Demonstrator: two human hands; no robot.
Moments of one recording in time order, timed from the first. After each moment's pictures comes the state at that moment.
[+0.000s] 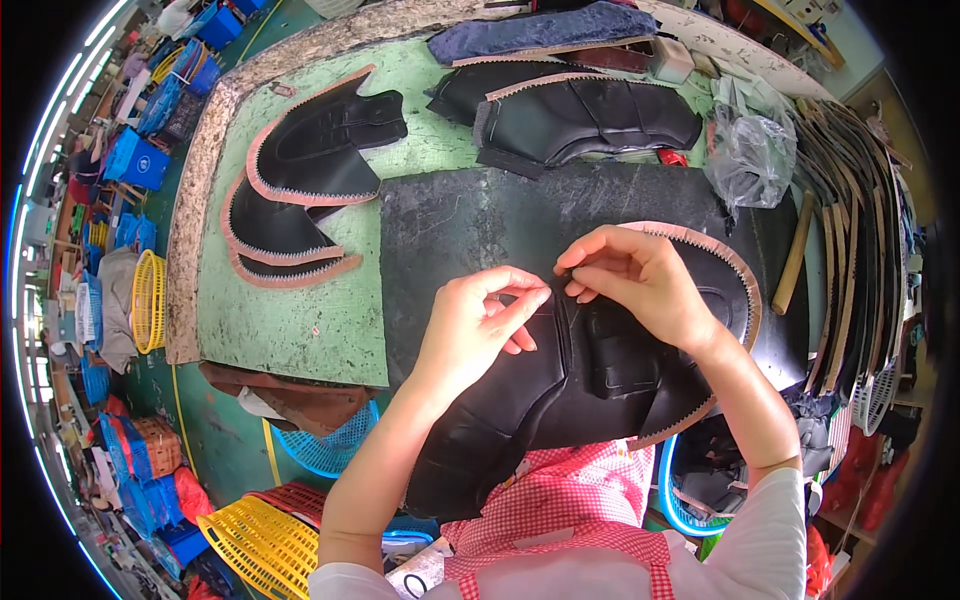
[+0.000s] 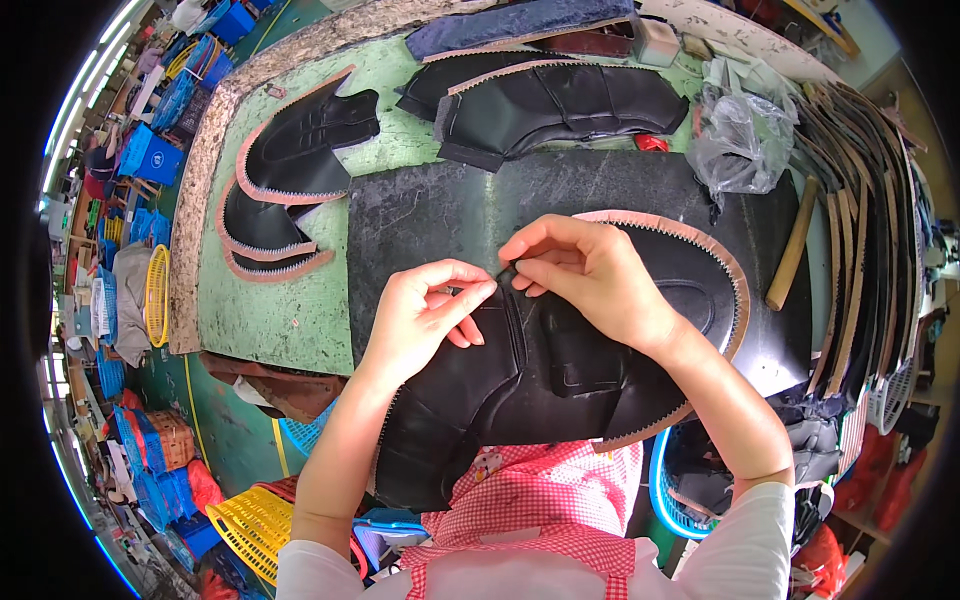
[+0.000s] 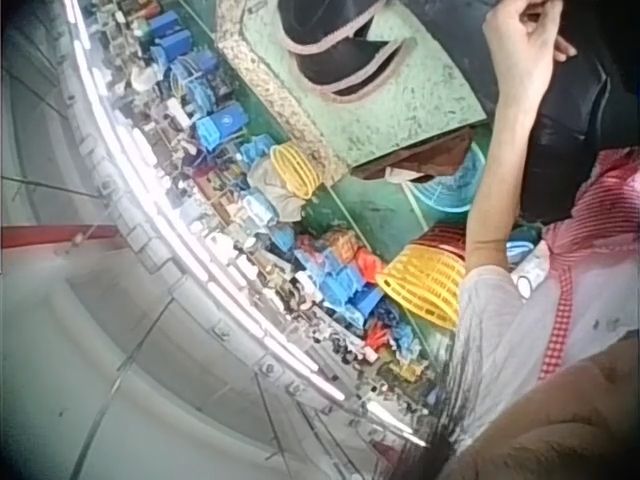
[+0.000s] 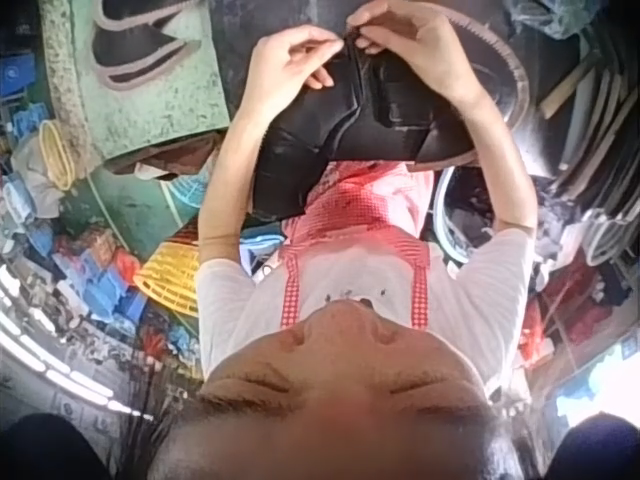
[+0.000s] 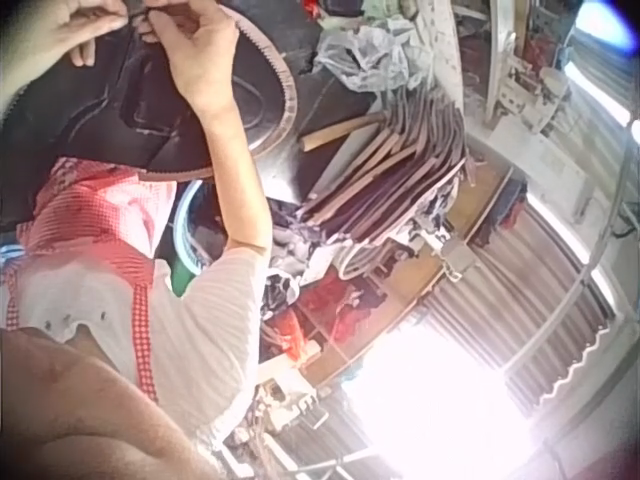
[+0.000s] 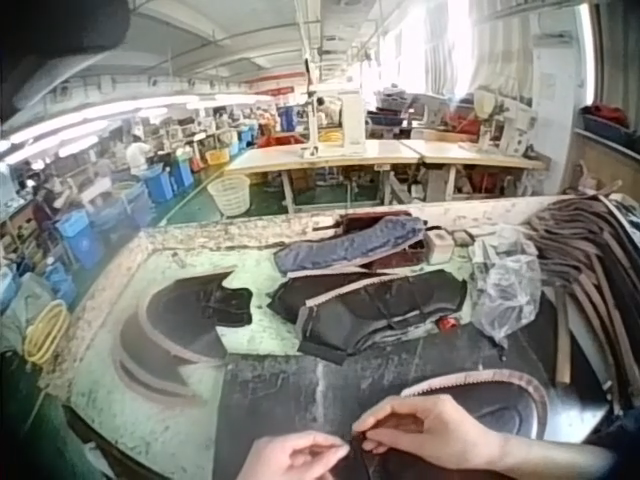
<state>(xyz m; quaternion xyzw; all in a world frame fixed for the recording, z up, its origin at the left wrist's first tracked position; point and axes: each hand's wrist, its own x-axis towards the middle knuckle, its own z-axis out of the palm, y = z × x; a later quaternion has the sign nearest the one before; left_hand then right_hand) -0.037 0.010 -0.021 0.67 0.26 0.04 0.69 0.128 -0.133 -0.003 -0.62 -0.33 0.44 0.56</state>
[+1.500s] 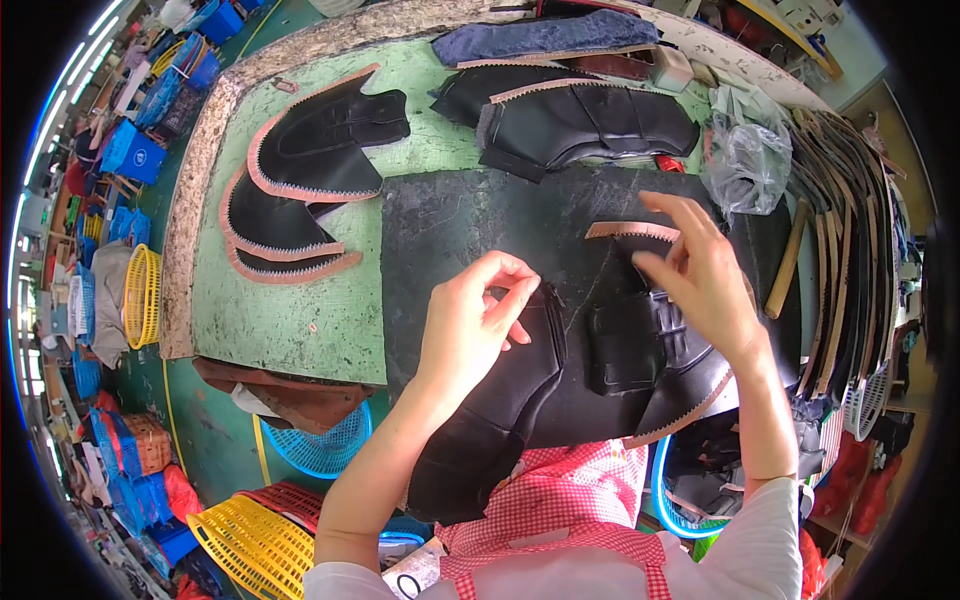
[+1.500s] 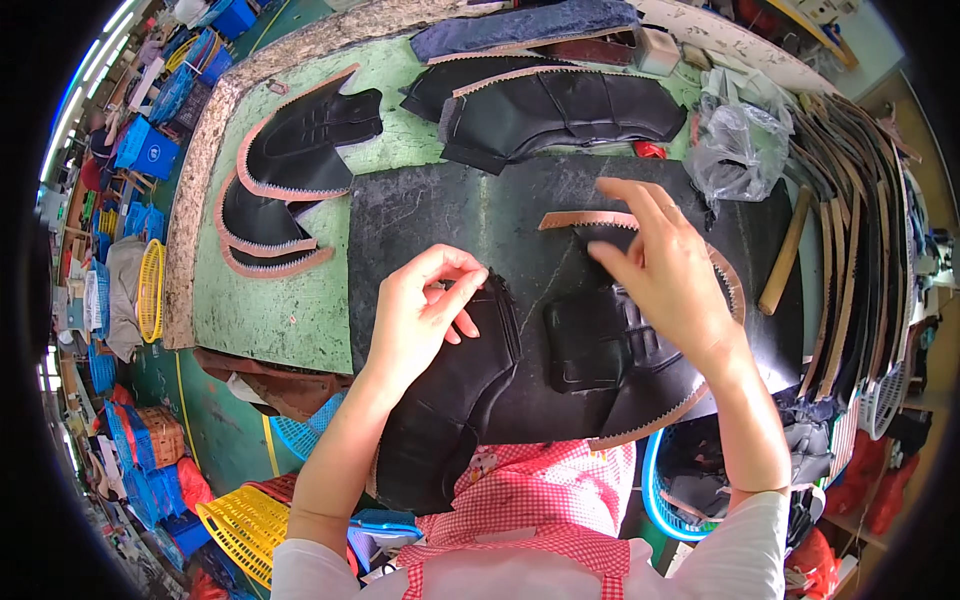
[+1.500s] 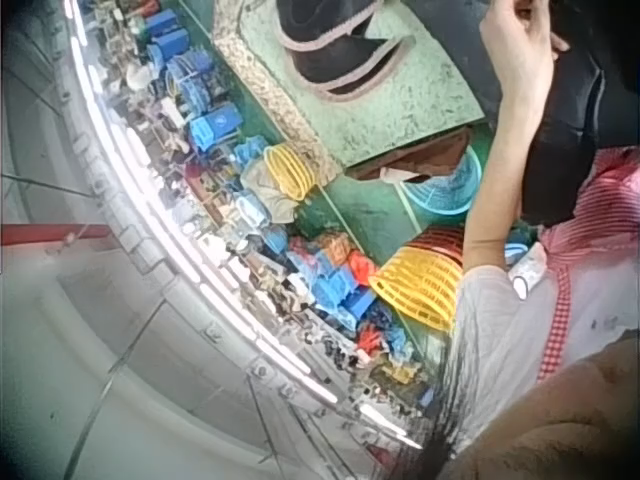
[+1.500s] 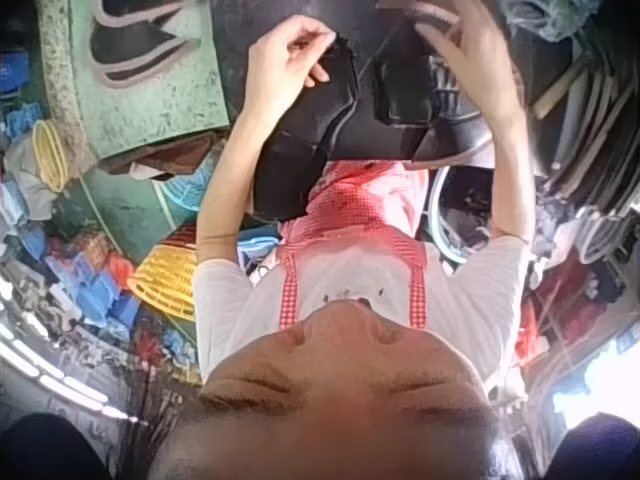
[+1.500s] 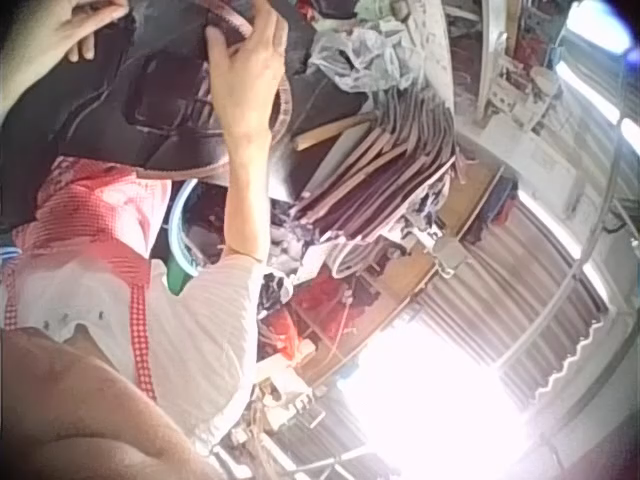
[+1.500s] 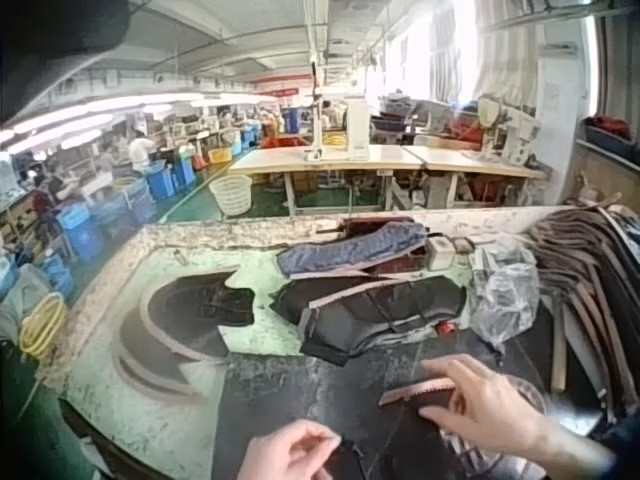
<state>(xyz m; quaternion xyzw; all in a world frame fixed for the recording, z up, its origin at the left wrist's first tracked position) -0.037 0.007 -0.023 0.70 0.28 0.10 0.65 0.144 -0.161 0.030 -0.83 -0.42 0.13 0.34</state>
